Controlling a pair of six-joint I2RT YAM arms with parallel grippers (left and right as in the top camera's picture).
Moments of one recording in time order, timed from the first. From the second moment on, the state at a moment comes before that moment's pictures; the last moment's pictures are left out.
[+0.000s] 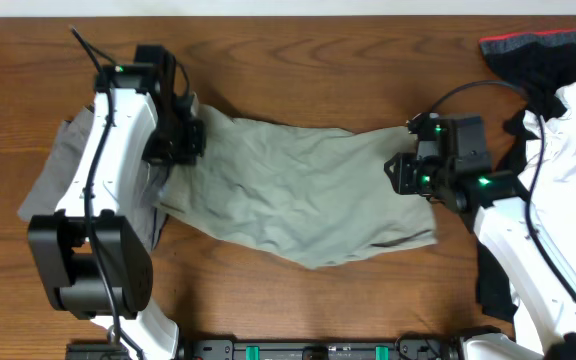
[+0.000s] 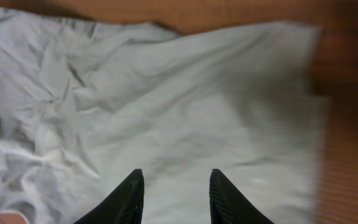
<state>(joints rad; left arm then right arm) -0.04 1.84 1.64 -1.35 0.09 -0.04 0.18 1.34 0.89 -0.50 -0.26 0.23</state>
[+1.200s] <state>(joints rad) -0.35 1.86 1.99 -1.64 -0.32 -0.30 0.06 1.32 0.89 -0.59 -0.17 0.27</state>
